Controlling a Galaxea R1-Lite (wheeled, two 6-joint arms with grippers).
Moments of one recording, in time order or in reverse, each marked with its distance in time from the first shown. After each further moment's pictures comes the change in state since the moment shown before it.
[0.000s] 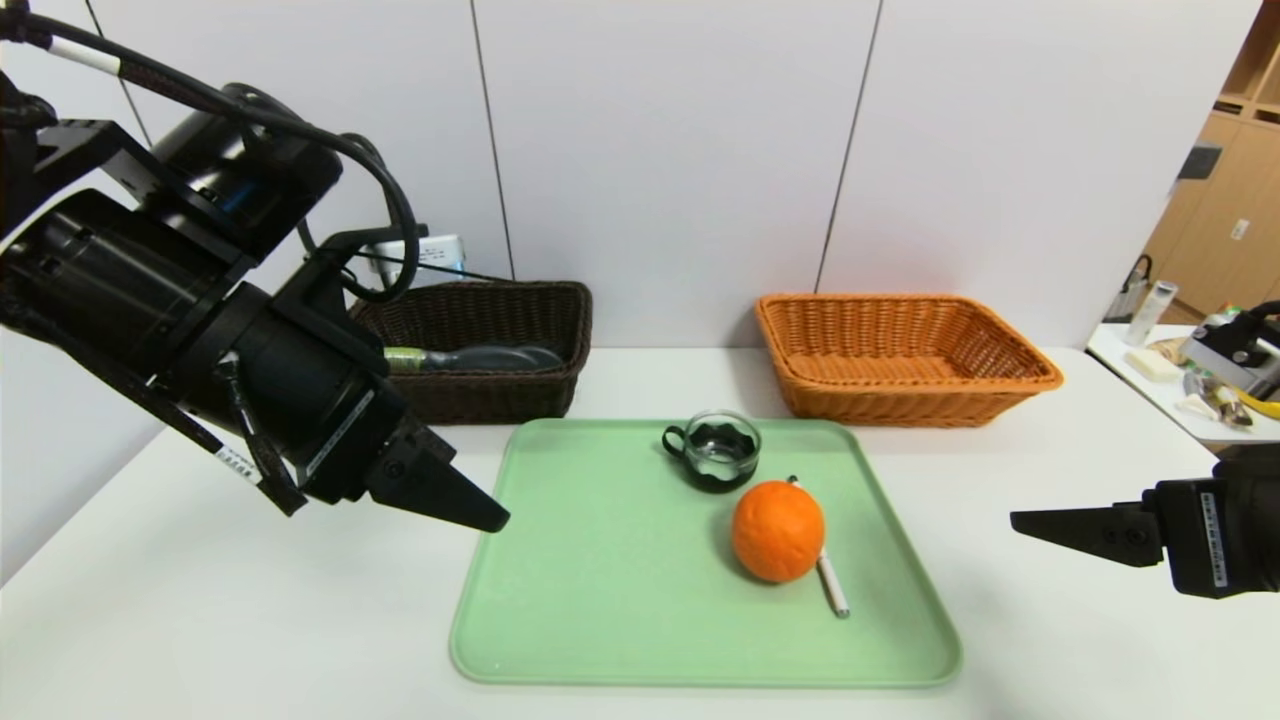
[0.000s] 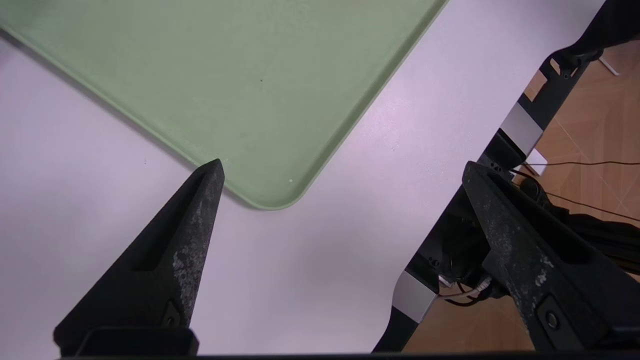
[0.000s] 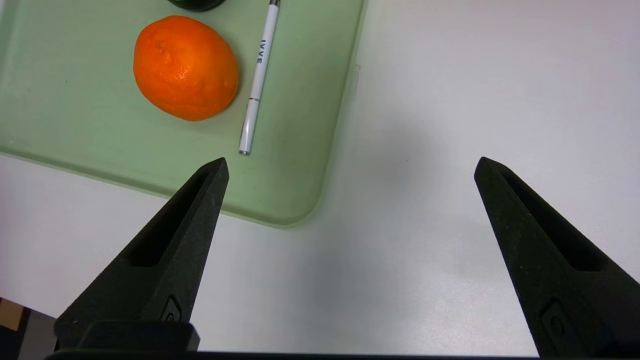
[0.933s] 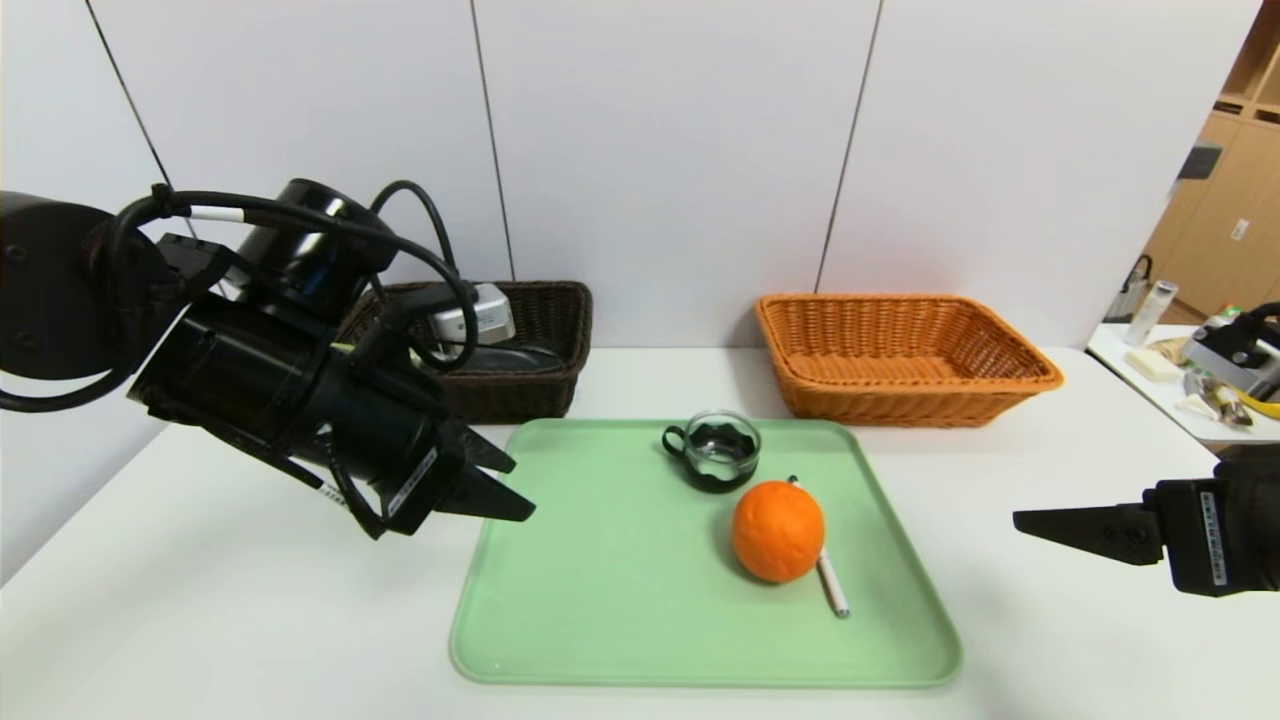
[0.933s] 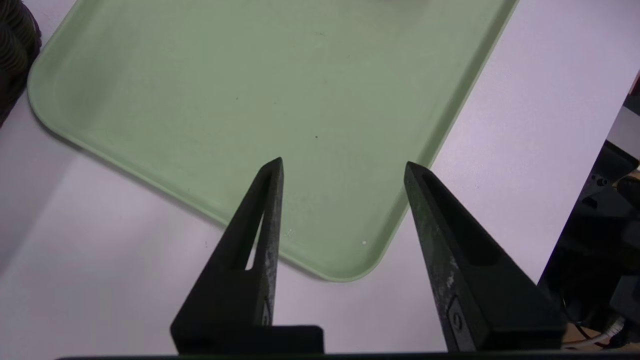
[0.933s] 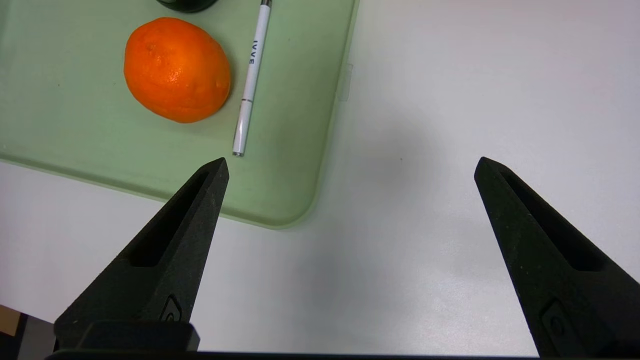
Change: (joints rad) left arm 0.003 0.028 0.267 -0.416 -0.001 0.157; right arm -0.010 0.003 0.003 0.000 -0.003 0.002
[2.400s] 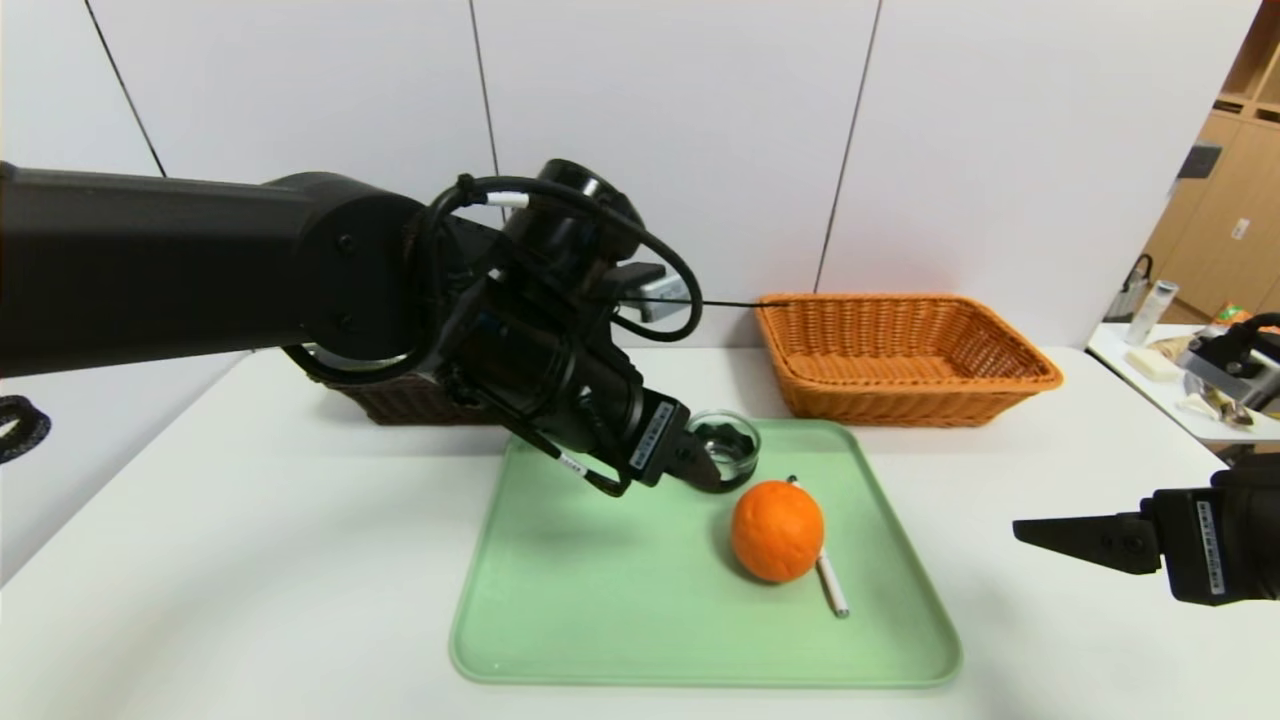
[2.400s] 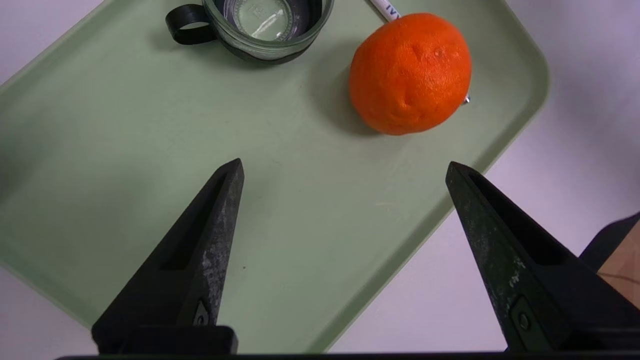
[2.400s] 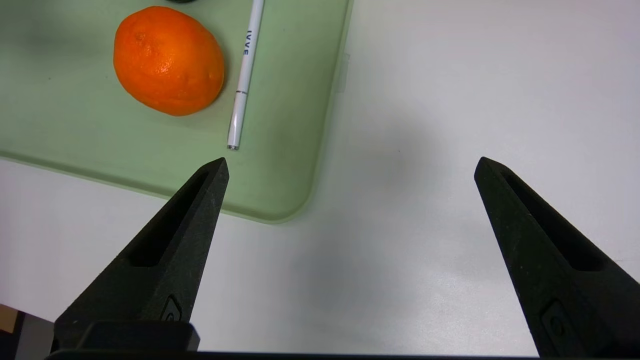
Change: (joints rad) left arm -0.319 0.261 -0.363 0.000 0.327 -0.526; right arm -0.002 0.001 0.016 0.000 -0.002 0.001
